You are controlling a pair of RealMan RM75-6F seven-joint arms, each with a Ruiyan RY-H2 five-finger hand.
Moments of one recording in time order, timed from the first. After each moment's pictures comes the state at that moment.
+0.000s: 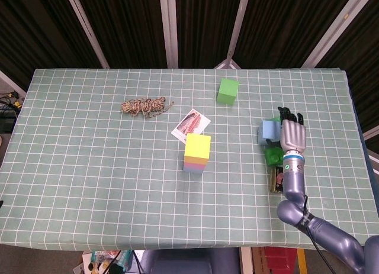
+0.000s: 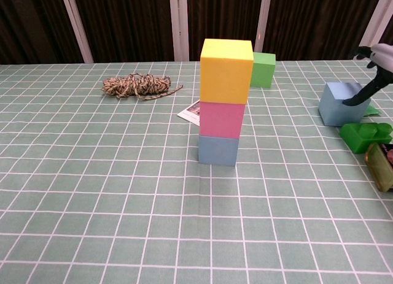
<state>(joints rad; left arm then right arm) 0.08 -1.05 -0.12 -1.75 1.36 1.66 0.08 0.63 -1.63 0.47 -1.16 -0.80 1.02 -0.44</state>
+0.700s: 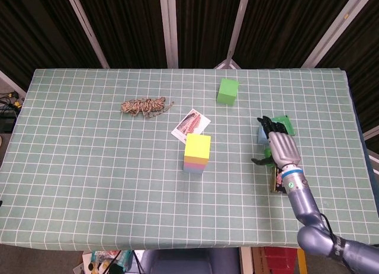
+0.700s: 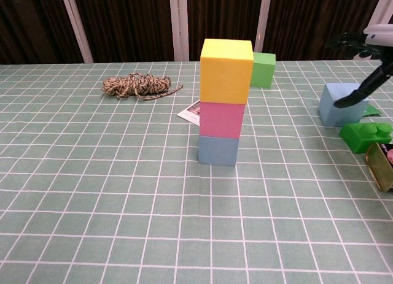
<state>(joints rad) 0.08 -1.04 -0.11 -1.75 1.38 1.66 0.05 0.53 -1.23 0.39 -1.83 -0.83 0.95 -0.38</state>
